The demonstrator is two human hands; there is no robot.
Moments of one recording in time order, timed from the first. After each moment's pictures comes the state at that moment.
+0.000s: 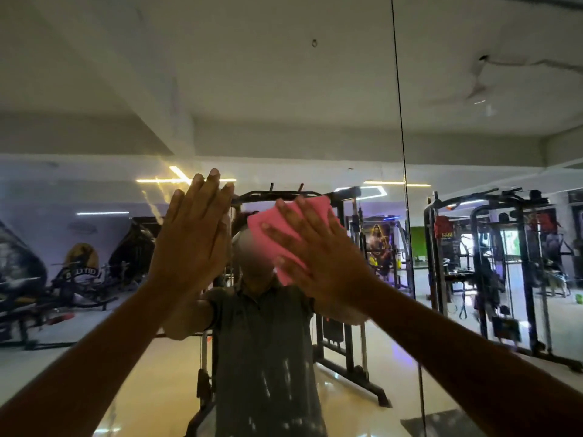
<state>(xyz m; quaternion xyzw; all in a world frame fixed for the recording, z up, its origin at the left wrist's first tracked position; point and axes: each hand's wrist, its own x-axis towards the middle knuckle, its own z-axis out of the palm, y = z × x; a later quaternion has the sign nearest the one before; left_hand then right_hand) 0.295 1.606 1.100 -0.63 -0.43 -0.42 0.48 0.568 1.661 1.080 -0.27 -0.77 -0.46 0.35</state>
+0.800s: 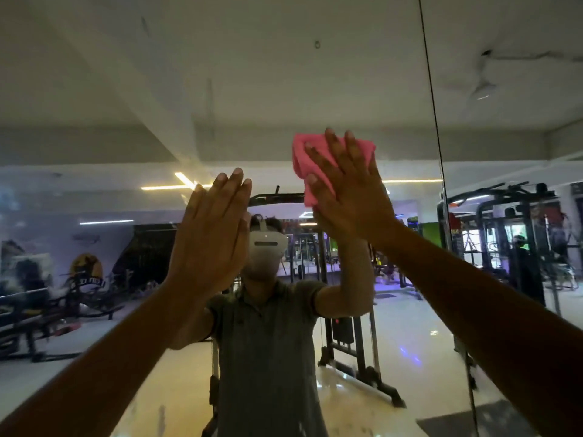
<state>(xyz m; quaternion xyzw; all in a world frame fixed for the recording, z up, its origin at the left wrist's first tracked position) 0.258 1.599 1.108 -0.63 -0.43 -0.41 0.51 0.527 1.664 1.165 -0.36 -0.68 -0.42 0.48</state>
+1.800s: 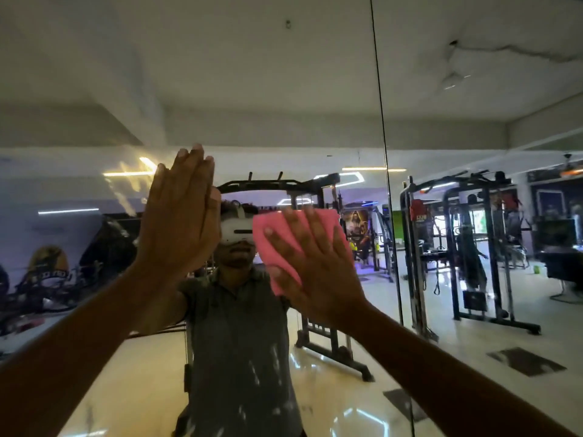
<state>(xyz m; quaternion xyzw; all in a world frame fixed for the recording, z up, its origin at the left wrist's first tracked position) 0.318 1.609 1.112 -0.62 -0.42 -0.46 0.48 0.570 1.658 1.016 -0.35 -0.73 -0.42 0.41</state>
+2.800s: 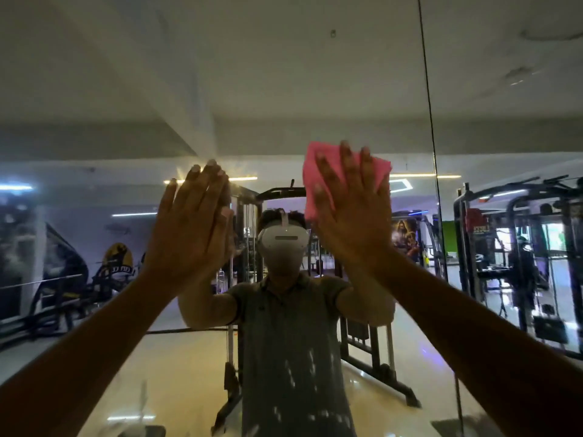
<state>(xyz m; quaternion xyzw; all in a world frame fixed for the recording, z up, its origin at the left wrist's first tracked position) 0.263 1.590 1.090 -0.60 -0.45 -0.40 0.53 0.549 1.672 1.110 -0.39 -0.65 -0.38 0.53</state>
